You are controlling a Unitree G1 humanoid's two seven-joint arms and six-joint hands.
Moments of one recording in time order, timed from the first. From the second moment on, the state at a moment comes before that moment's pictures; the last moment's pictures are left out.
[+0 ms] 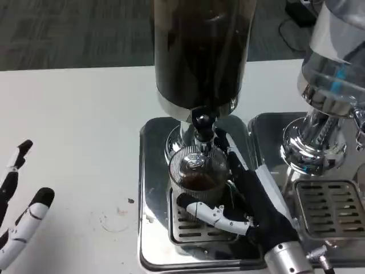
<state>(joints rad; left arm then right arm) 0.34 0.42 0.28 0.28 0.20 -0.74 -0.05 0.09 -0.05 0.27 0.20 -0.34 -0.32 -0.09</state>
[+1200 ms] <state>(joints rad) 0.34 0.43 0.26 0.30 0.20 -0.75 -0.04 0.05 -0.01 0.26 0.33 -0.35 -0.44 -0.23</state>
